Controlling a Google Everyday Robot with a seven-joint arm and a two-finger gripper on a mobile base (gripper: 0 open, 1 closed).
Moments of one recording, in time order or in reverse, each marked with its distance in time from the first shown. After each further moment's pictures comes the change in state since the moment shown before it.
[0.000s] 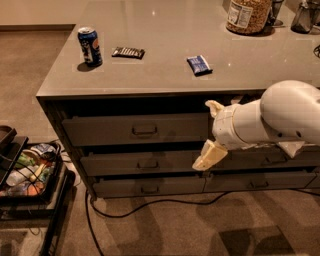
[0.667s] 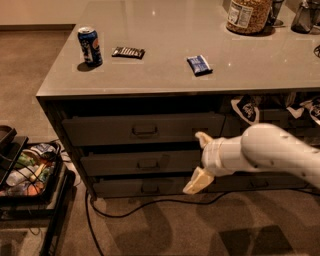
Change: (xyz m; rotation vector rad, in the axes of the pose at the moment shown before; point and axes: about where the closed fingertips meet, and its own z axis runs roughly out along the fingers) arm 0.049 0.056 0.087 -0.095 -0.057 0.075
